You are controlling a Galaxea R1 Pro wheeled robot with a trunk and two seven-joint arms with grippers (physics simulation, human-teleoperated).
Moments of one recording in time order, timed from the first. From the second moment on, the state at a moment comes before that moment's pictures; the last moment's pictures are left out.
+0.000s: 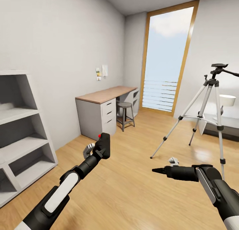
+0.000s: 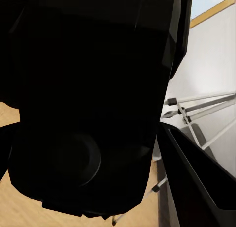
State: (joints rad) left arm -0.44 0.16 -0.46 -1.34 1.34 0.17 0.16; right arm -0.47 -0.31 -0.03 -1.16 -0.24 1.00 0.92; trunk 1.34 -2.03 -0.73
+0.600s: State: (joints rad) left arm -0.44 0.16 -0.45 -1.34 1.34 0.17 0.16; right arm -0.47 -0.31 -0.03 -1.16 -0.24 1.00 0.92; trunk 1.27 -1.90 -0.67
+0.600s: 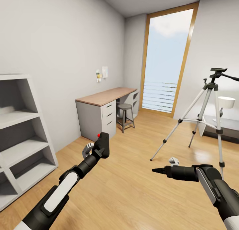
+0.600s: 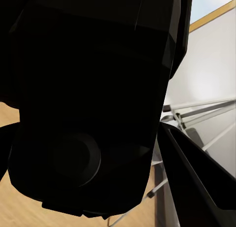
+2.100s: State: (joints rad) left arm -0.44 0.16 -0.45 -1.34 1.34 0.17 0.16; right arm -0.47 -0.31 -0.03 -1.16 -0.24 1.00 0.92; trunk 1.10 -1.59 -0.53
